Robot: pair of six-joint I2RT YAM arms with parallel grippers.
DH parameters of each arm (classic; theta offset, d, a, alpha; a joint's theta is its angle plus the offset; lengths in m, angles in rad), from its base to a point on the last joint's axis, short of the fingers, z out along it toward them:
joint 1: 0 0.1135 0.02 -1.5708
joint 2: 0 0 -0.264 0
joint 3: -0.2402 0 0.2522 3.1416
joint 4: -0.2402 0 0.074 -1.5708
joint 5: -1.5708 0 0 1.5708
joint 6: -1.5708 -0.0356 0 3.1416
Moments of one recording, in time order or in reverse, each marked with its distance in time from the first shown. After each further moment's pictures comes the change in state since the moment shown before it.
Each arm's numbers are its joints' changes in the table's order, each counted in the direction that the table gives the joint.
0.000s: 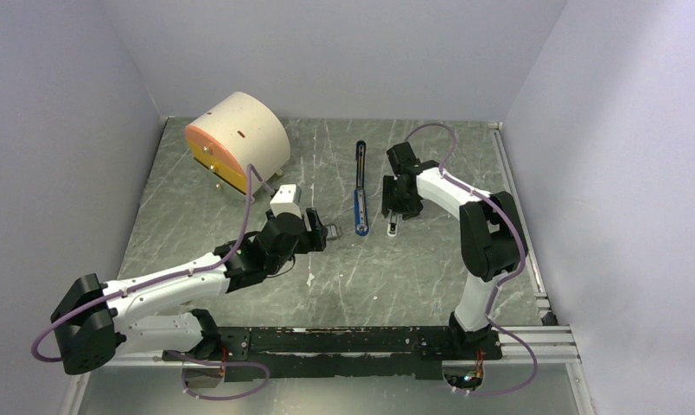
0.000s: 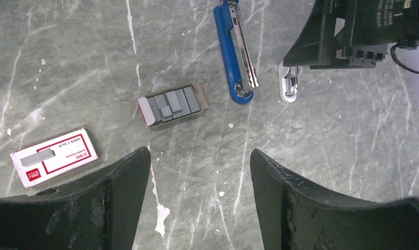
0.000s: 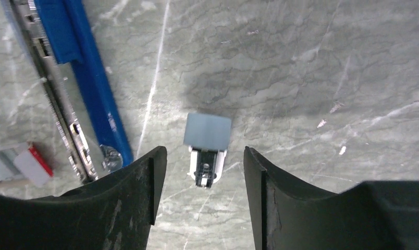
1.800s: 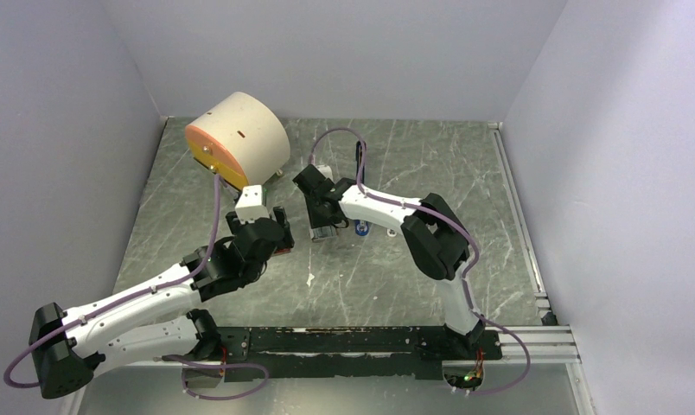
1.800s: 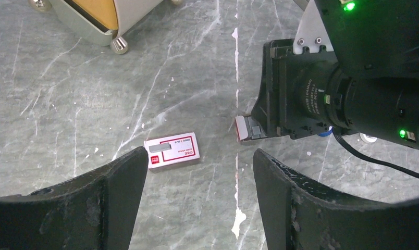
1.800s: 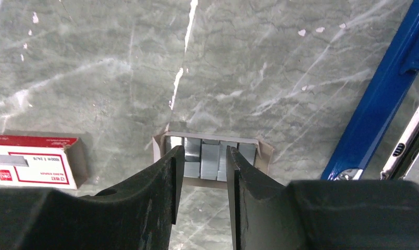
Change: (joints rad) left arm 0.012 -0.212 -0.016 -0.317 0.295 -0.009; right arm 0.488 0.239 -0.285 0.083 -0.157 -0.131
